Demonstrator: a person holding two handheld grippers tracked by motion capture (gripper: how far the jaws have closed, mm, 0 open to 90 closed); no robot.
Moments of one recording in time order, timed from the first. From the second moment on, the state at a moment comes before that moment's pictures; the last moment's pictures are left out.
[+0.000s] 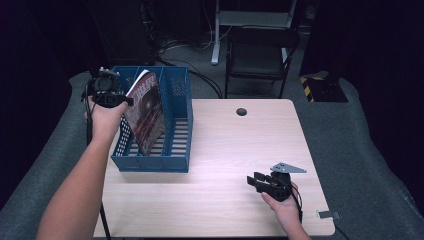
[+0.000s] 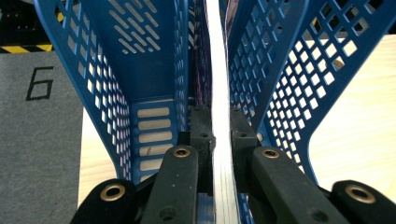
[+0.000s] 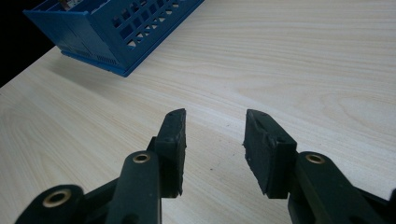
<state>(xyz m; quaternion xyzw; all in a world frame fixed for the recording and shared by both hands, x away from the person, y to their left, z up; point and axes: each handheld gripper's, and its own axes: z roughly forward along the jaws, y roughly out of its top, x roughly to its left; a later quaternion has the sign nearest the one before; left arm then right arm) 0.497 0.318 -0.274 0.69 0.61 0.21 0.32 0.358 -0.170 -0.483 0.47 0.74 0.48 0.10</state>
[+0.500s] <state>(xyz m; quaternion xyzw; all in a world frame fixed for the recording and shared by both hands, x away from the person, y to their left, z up) 0.507 0.313 -0.281 0.67 0.62 0.24 0.33 0.357 -0.173 -0.482 0.46 0.73 0.49 0.10</state>
